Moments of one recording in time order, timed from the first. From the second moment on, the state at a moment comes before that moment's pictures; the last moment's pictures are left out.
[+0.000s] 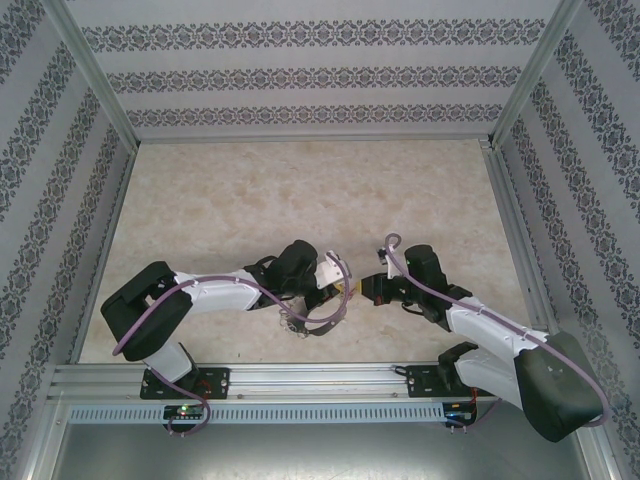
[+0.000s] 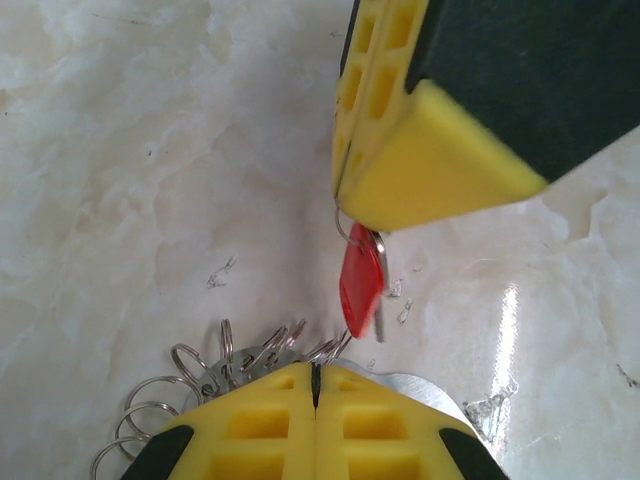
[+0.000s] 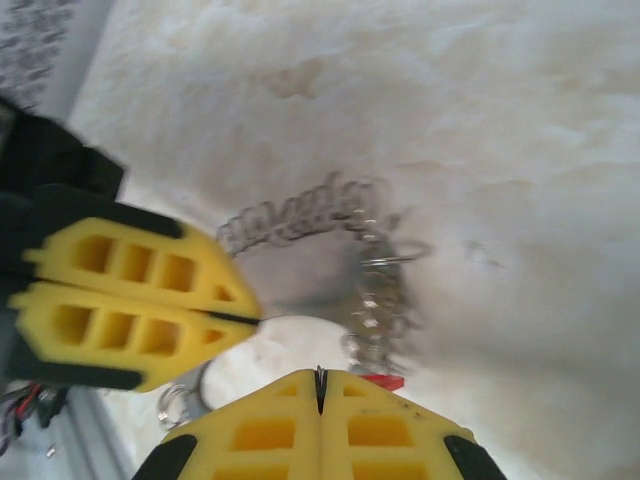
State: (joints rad) left arm -0.84 1.61 0.76 0.13 0.29 0.22; right arm 0.42 1.07 0.32 0.03 -0.55 0.47
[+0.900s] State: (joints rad) left arm -0.85 1.78 0.88 0.02 0.35 0.10; right arm 0.30 0.88 0.32 -0.16 -0.45 0.54
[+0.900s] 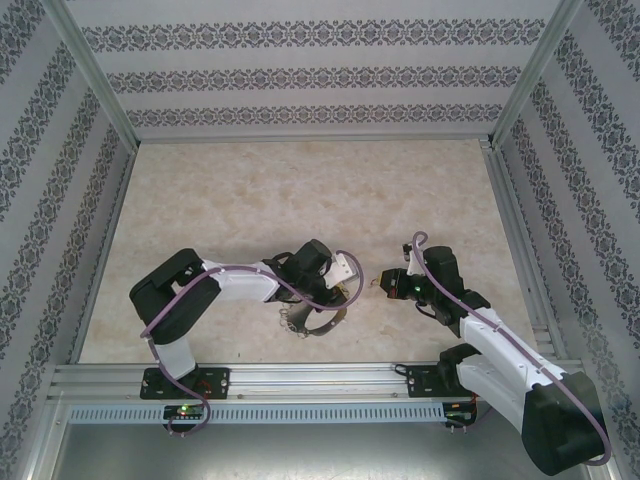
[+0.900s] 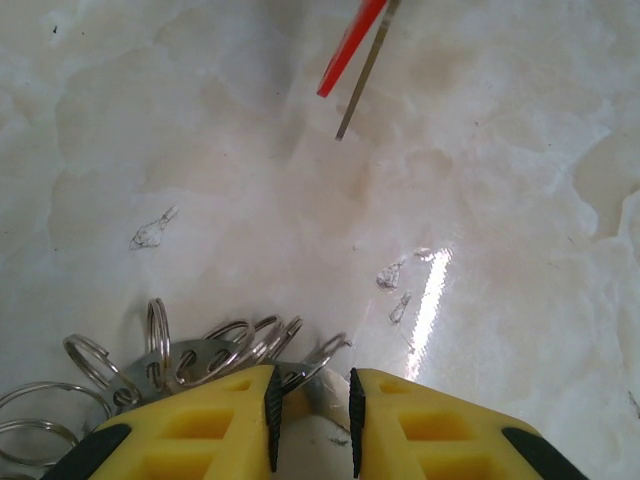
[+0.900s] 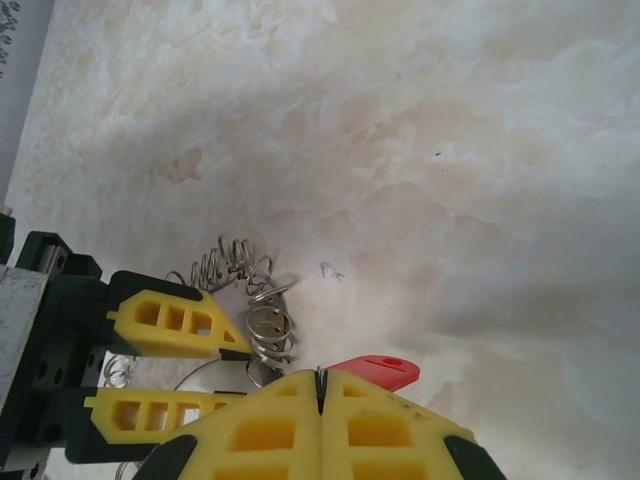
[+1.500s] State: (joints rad) left arm -0.85 1.78 0.88 0.02 0.51 0.04; right arm 0.30 0.88 0.32 -0.16 -0.47 0.53
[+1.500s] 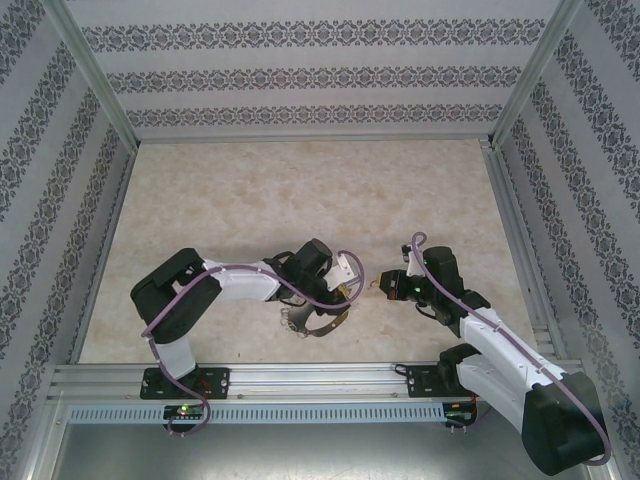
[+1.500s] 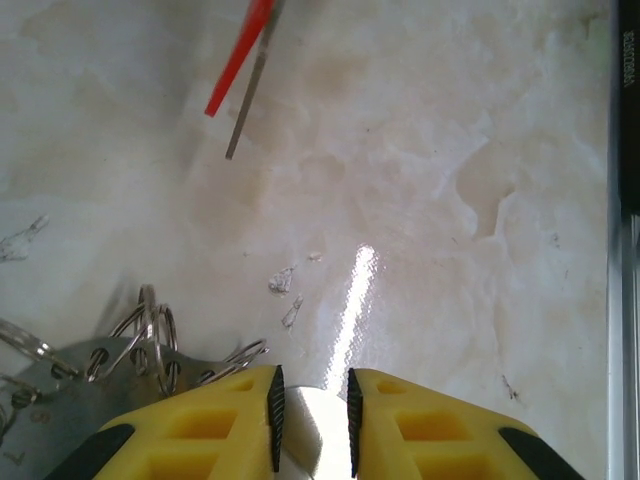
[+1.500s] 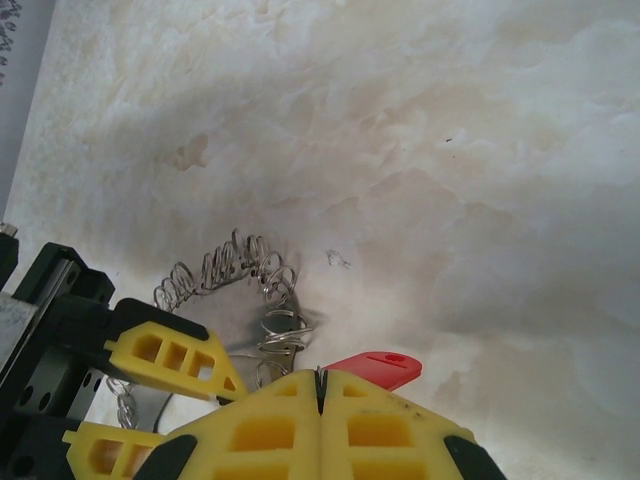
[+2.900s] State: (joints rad) left arm -0.77 1.61 0.88 0.06 -0.11 -0.20; right arm 0.58 1.08 0.34 -0.11 -0.40 0.60
